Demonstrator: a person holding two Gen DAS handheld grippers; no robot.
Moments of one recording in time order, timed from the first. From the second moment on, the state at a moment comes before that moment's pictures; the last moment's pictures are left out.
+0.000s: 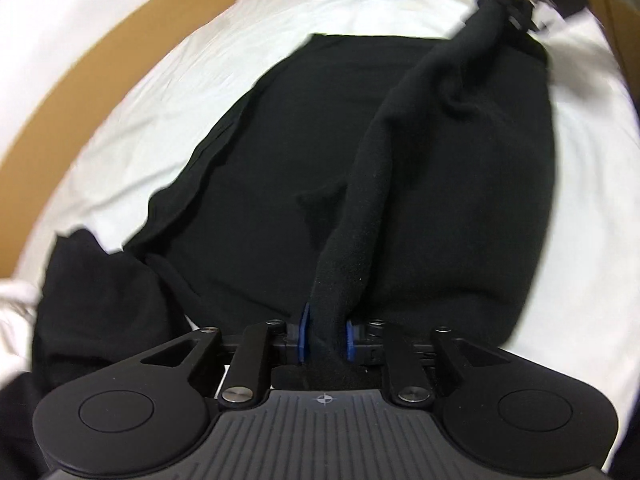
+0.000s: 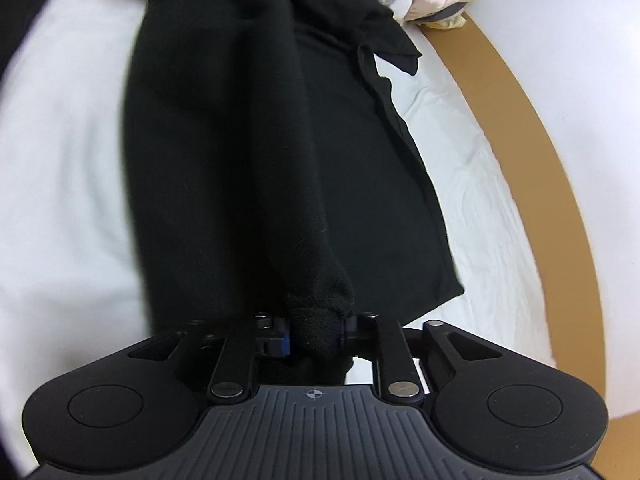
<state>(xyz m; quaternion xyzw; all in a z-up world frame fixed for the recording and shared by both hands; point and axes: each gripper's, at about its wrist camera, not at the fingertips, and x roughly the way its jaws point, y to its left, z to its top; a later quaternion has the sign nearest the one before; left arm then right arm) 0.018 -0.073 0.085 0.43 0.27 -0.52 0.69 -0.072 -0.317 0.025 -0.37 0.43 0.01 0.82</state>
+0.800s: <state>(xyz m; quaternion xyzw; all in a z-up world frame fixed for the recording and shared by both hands) -0.021 -0.026 0.116 0.16 0.15 -0.41 0.89 -0.063 -0.264 -0.004 -0.09 0.24 -0.16 0.95</state>
